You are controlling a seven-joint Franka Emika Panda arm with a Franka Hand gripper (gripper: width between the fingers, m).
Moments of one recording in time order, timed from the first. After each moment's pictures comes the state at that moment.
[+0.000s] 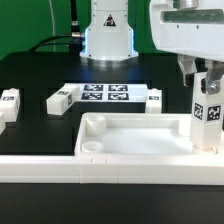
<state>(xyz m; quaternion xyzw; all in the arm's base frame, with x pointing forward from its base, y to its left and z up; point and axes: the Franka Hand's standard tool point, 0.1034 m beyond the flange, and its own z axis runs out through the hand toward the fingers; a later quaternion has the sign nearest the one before) 0.636 0.088 0.118 -0.81 0.58 -0.01 0.08</state>
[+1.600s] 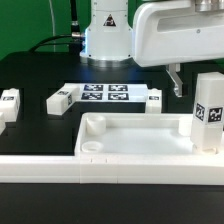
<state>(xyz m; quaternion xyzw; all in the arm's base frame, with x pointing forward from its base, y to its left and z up) 0.635 0.102 0.114 -1.00 -0.05 -0.05 0.05</state>
